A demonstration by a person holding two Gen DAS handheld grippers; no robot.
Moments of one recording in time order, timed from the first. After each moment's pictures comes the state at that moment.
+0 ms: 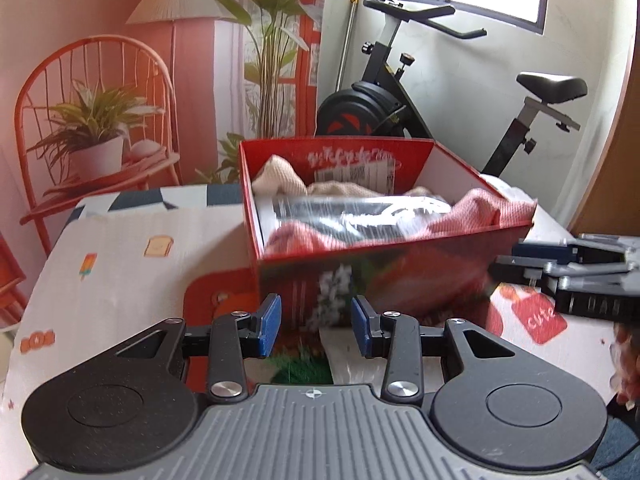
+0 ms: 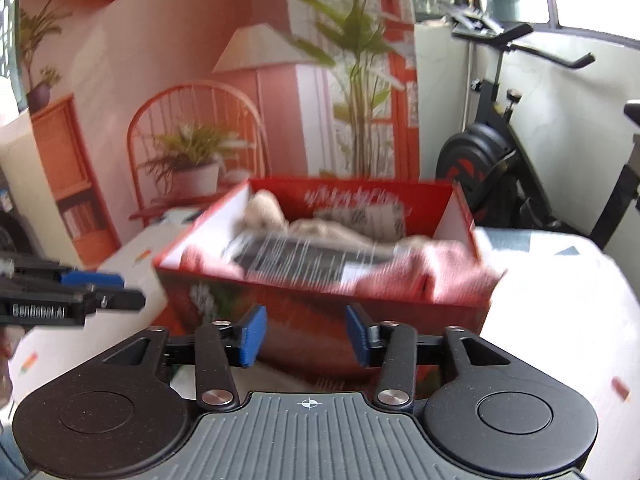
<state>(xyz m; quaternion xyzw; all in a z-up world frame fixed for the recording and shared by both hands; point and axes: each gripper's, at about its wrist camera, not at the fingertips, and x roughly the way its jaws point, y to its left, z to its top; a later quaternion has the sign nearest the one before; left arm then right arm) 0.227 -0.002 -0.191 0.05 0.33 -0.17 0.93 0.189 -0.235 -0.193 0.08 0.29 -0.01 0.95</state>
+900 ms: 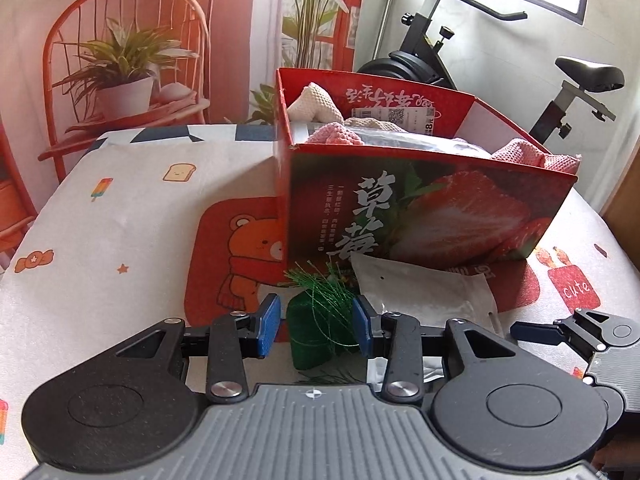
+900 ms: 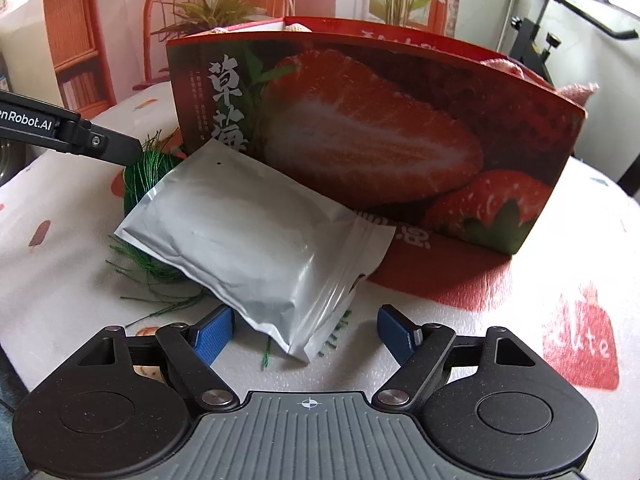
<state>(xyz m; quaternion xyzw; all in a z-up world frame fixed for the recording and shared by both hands) 0.220 0.012 -0.240 0.02 0.37 -0.13 0.92 0.181 -0.183 -0.307 0.01 0.40 0.00 0.92</state>
